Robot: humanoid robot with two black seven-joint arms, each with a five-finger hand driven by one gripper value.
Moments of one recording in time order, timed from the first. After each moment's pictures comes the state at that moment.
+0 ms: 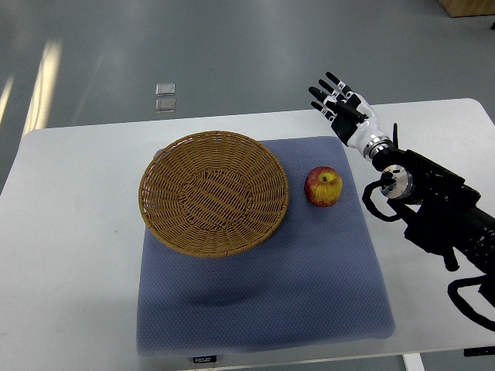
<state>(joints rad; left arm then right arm) 0.01 0.00 -0.10 -0.15 0.07 -0.06 -0.04 0.86 -0.04 0.65 0.38 0.00 0.26 0.33</state>
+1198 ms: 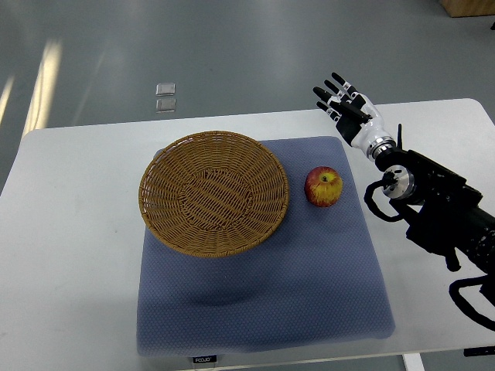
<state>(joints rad) 0.01 0.00 -0.09 -0.13 0.07 -0.05 -0.04 0.86 -0.05 0.65 0.38 0.00 0.24 0.34</state>
